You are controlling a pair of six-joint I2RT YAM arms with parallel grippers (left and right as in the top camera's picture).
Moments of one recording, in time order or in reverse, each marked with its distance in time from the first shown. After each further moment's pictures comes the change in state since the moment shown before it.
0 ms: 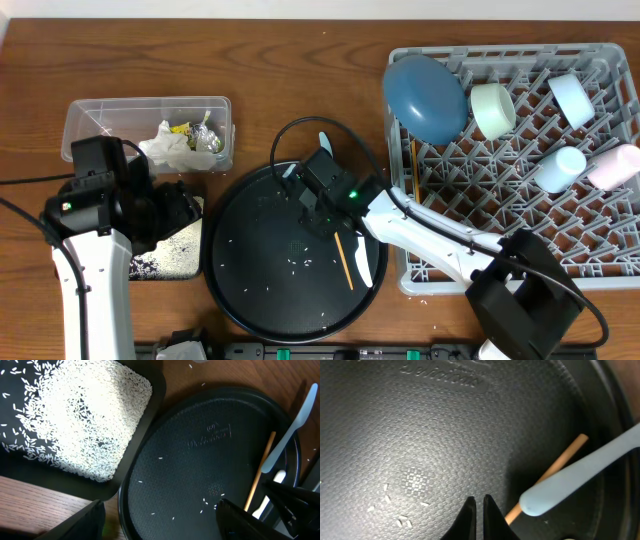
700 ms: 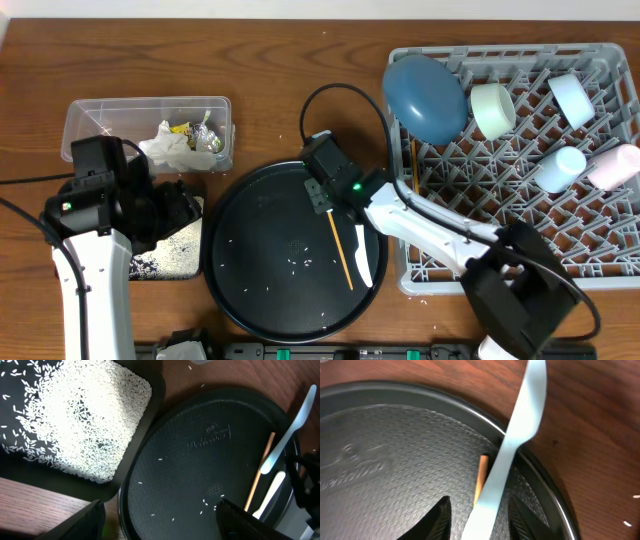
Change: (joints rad) left arm 0.000 0.000 0.000 0.005 0.000 0.000; right arm -0.047 0.037 -0.001 0.148 0.245 0.466
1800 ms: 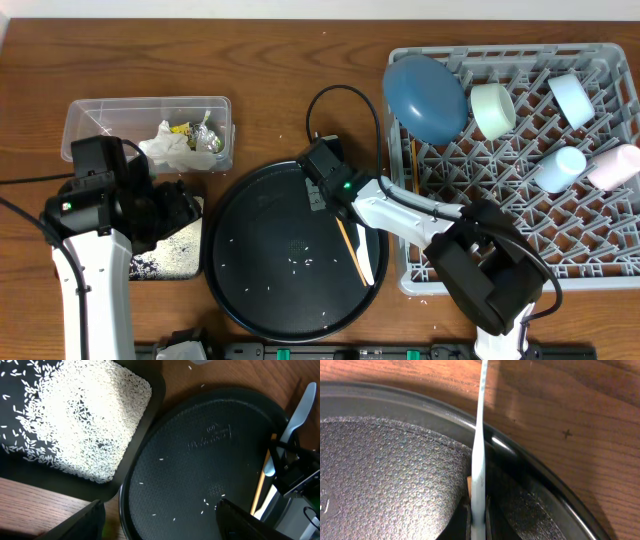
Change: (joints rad) left arm 0.000 0.000 0.000 0.000 0.000 0.000; right arm -0.014 0.138 0.005 0.077 0.027 0.140
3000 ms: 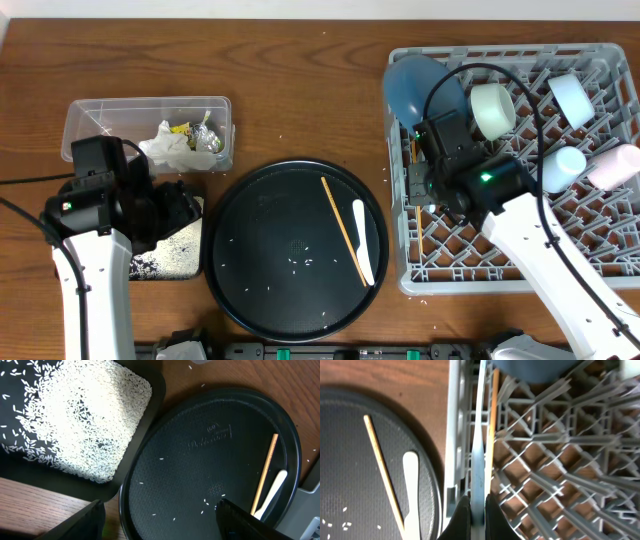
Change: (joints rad) left arm 0.000 0.001 -0.001 0.000 0.000 0.000; right arm -0.318 -0.592 -0.027 -0.639 -0.037 -0.147
